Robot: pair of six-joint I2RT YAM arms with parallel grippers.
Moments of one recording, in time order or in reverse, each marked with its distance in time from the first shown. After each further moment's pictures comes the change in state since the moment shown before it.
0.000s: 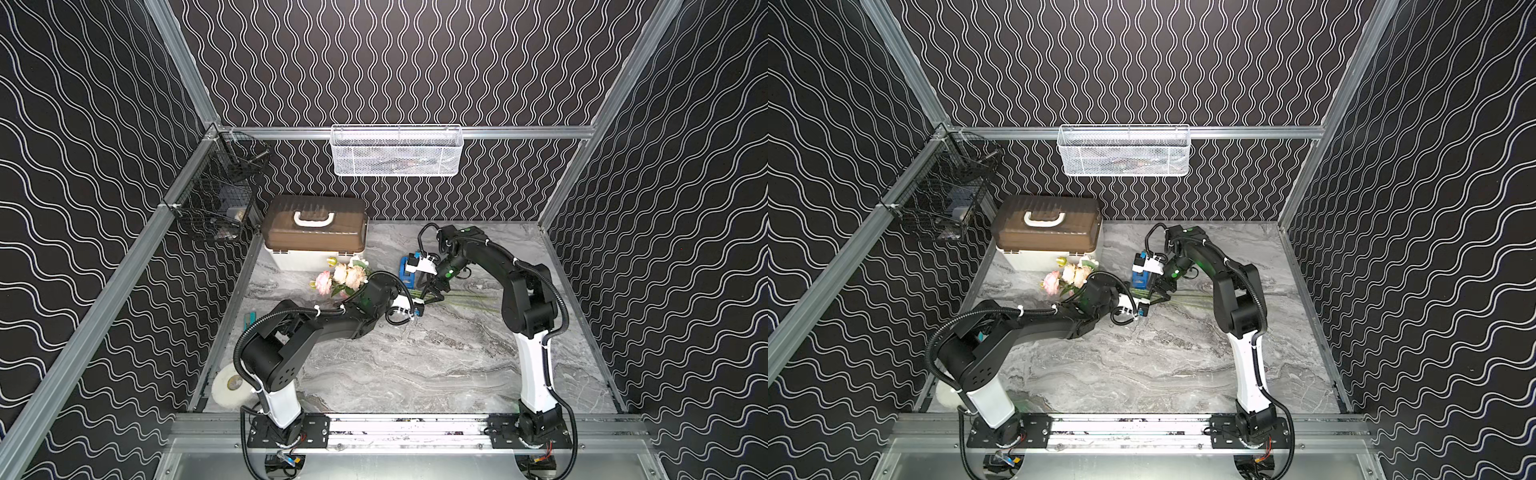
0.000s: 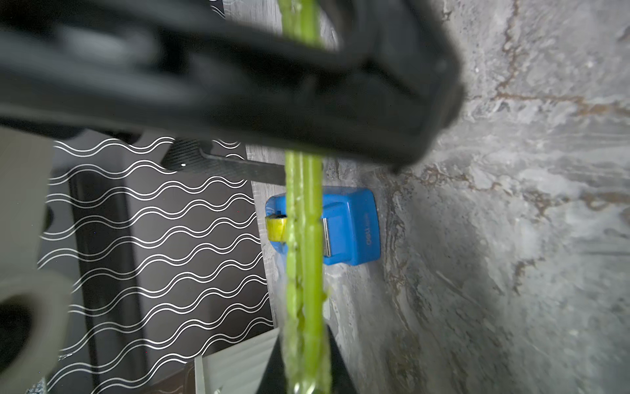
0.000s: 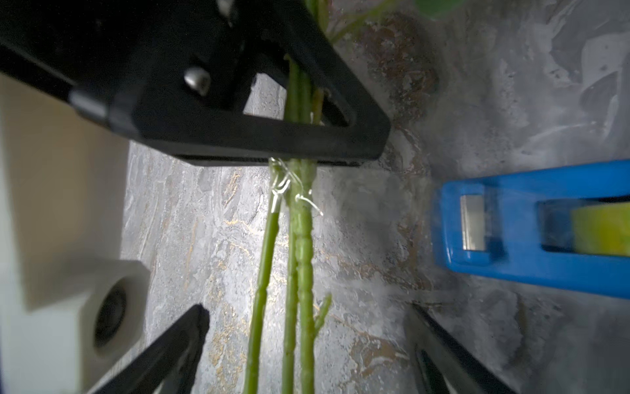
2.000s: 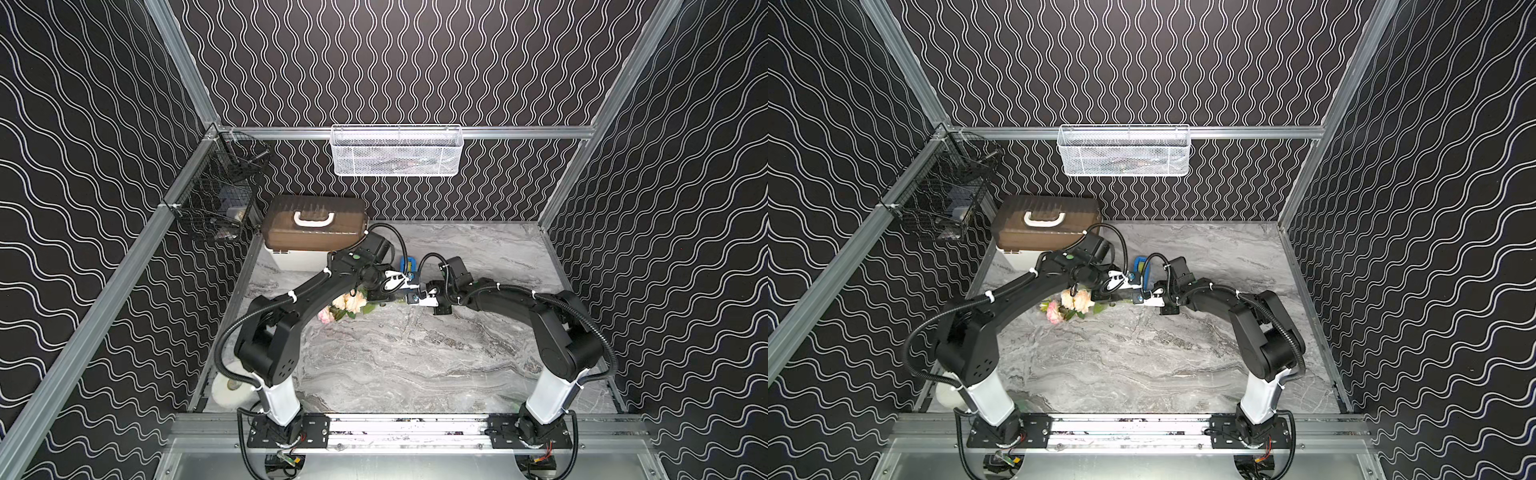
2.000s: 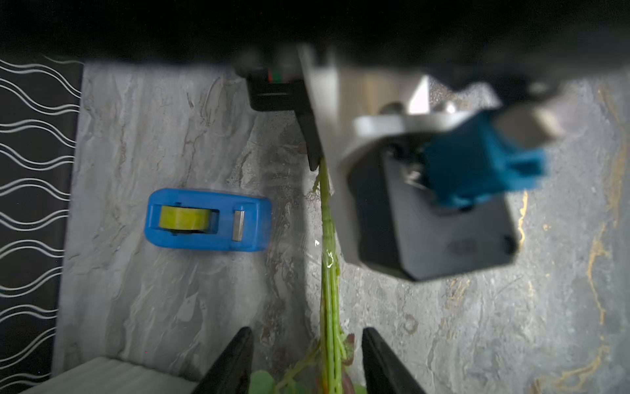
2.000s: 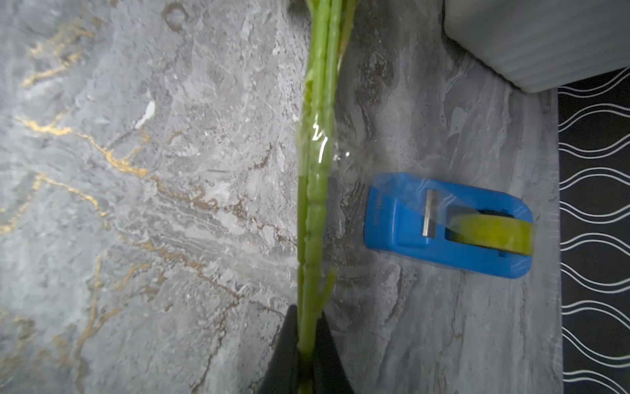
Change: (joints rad) left arm 0.145 0.038 0.594 -1.149 0.443 -0.364; right arm 0.135 -0.466 -0.882 1.068 0.439 -0.164
